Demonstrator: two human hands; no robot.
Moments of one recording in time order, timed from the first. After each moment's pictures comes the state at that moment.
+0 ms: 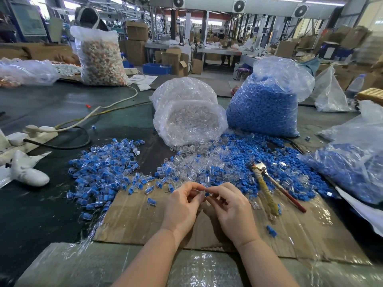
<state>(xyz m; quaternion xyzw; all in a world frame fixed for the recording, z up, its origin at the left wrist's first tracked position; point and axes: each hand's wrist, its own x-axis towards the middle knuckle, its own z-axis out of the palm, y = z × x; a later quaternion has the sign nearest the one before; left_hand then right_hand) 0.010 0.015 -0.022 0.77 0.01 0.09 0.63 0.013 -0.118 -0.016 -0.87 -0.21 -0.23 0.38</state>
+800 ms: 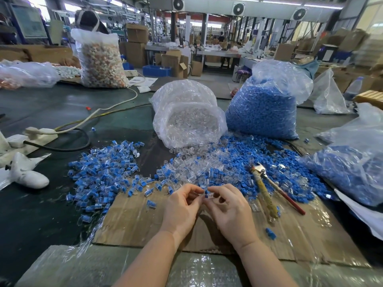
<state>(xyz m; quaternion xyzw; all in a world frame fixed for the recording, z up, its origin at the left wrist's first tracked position) 0.009 0.015 -0.019 0.78 0.01 0.09 0.61 0.013 -0.117 -0.016 -0.88 -0.19 -0.24 0.37</state>
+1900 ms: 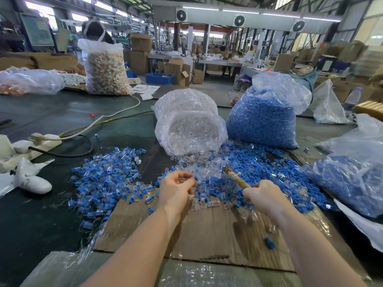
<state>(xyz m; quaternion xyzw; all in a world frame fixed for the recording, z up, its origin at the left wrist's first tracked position) 0.040 0.027 0.017 0.65 0.12 0.07 0.75 0.048 -0.164 0.055 -0.94 0.12 0.06 0.31</state>
